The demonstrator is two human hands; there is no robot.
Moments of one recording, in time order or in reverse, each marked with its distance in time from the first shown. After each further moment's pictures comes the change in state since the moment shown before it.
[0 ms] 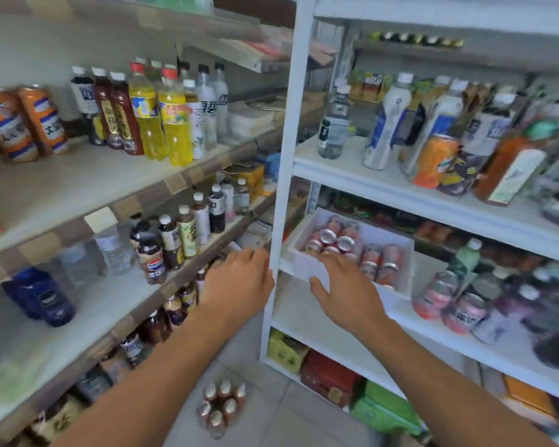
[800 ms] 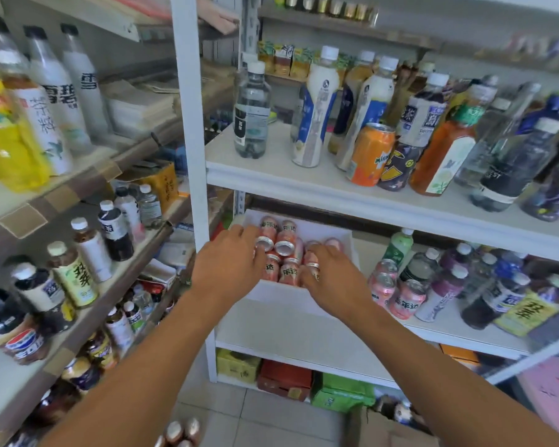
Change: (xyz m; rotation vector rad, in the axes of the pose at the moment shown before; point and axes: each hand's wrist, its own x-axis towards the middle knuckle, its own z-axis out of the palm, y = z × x) left_hand 0.171 0.045 0.065 -0.192 0.046 0.180; right_hand 0.083 0.095 0.003 -0.014 0.041 0.324
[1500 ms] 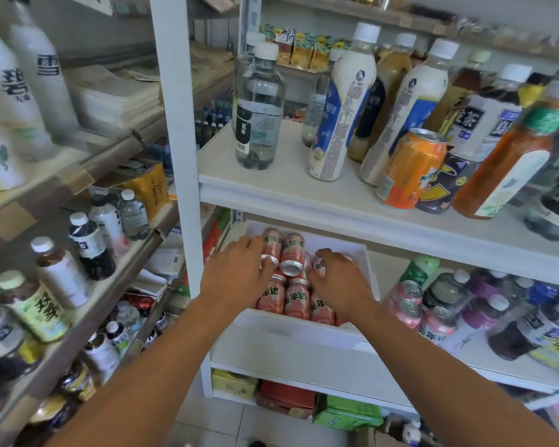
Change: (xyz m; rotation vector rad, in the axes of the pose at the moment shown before) left_hand 0.085 -0.040 0.072 -0.027 -0.126 0.028; right_hand 0.114 0.030 0.053 0.063 -0.157 0.156
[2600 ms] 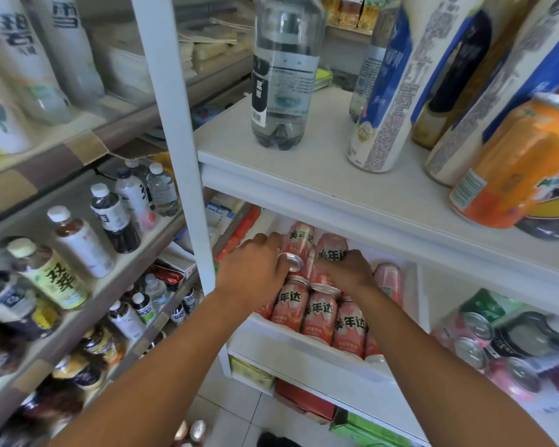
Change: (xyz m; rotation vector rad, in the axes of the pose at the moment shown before) left_hand 0.042 -0.010 0.063 0.020 -0.035 -0.159; right_hand 0.110 0.024 0.061 0.499 -0.198 0.331
